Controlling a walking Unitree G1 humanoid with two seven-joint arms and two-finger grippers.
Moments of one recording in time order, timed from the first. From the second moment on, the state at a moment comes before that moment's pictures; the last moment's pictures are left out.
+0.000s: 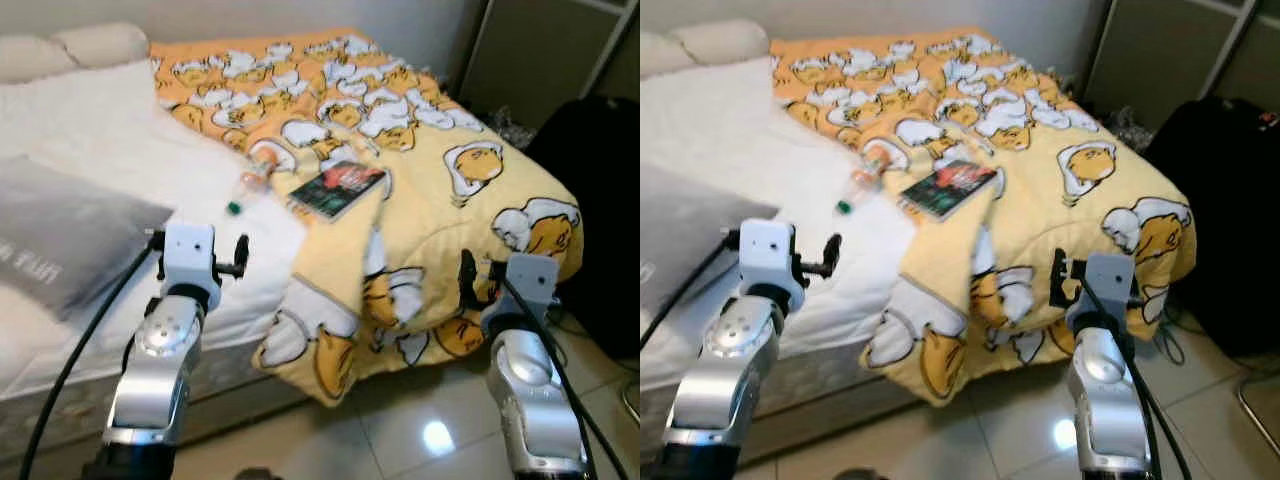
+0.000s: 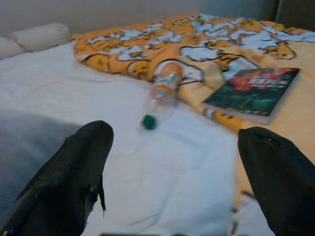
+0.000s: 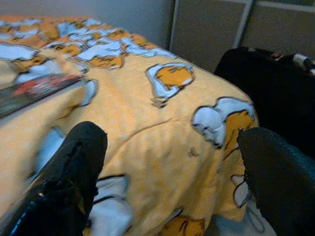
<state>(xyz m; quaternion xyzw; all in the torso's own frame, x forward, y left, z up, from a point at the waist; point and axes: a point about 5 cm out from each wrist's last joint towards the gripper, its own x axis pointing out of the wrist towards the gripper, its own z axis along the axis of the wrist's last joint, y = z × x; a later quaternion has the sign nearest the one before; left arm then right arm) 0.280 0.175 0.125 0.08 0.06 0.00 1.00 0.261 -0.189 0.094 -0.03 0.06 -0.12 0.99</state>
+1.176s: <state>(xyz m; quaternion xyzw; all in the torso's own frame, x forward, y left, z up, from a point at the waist) 0.280 0.177 0.128 0.08 0.04 0.00 1.00 0.264 -0.183 0.092 -0.03 0.06 -0.11 0.99</state>
